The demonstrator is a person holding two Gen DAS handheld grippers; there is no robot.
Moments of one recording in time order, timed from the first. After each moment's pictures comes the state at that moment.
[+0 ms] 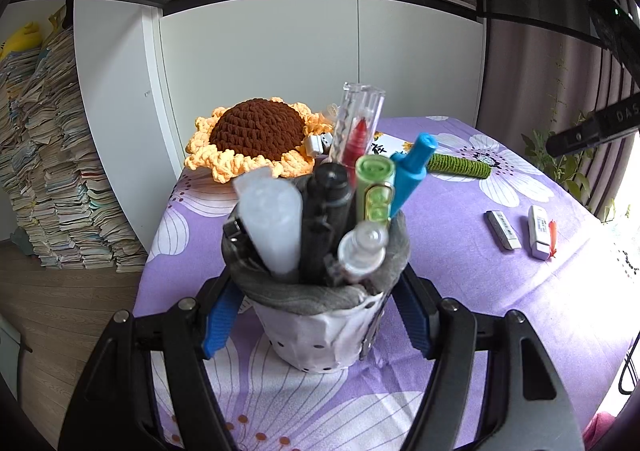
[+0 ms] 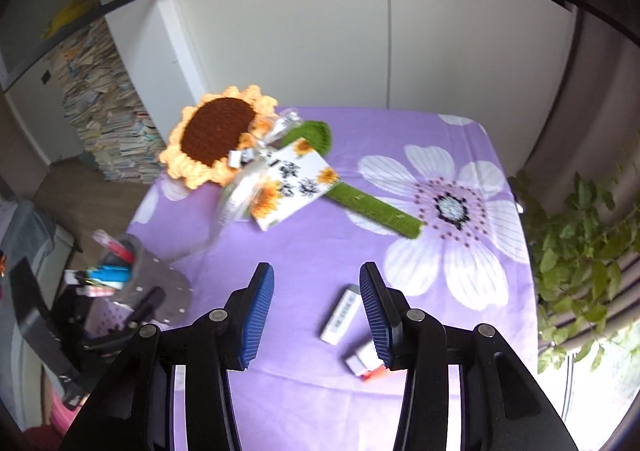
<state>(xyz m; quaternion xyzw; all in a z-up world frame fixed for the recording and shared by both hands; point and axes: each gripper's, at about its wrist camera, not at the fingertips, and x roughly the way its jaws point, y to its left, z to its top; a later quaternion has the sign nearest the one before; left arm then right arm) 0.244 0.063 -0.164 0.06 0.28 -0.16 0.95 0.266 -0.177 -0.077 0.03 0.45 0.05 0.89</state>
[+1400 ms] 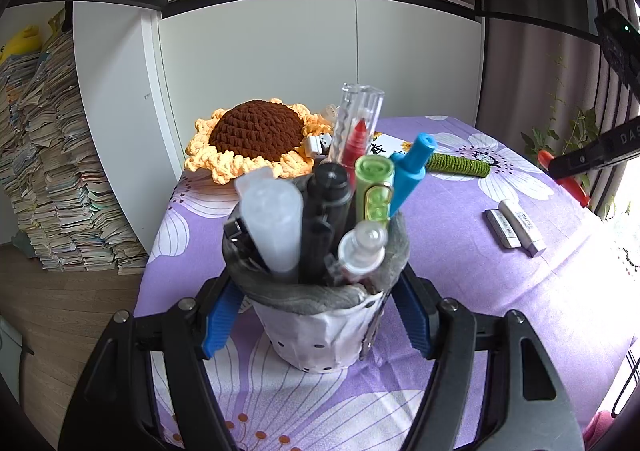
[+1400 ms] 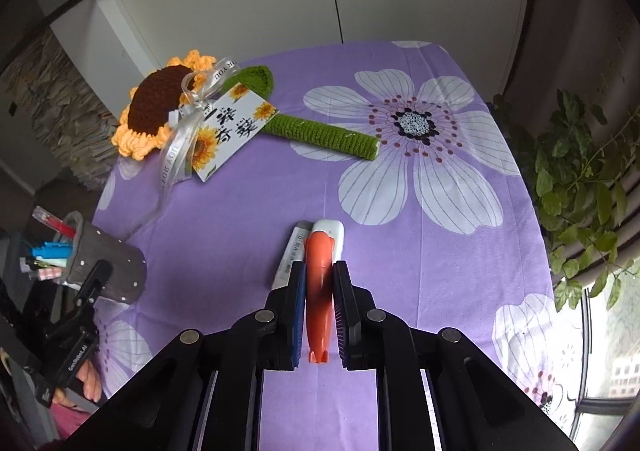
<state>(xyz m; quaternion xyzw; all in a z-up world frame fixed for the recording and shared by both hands) 0.242 0.064 -0.162 0.07 0.28 -0.16 0.95 0.251 -0.196 -0.110 0.09 0.48 0.04 0.87</state>
